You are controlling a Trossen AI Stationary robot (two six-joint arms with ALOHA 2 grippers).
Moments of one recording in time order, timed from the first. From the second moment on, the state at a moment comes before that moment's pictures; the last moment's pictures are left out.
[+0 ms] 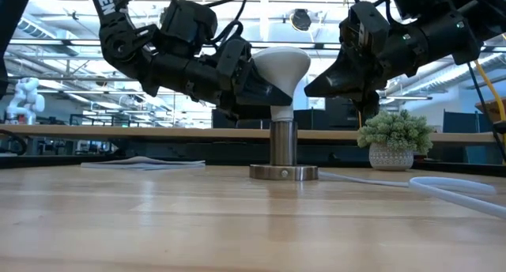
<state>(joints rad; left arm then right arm) 0.07 1.84 0.74 0.85 0.13 -0.18 0.16 1.41 0.47 0.60 0.31 0.50</state>
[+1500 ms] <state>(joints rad) 0.05 1.79 0.73 0.68 0.12 -0.16 0.16 1.41 0.47 0.55 0.31 0.49</state>
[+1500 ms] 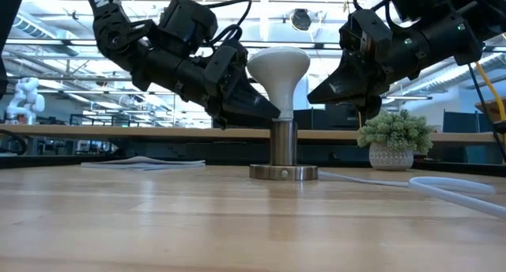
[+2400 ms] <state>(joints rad) 0.05 1.62 0.54 0.78 0.09 -0.31 0.16 1.41 0.47 0.54 0.31 0.43</state>
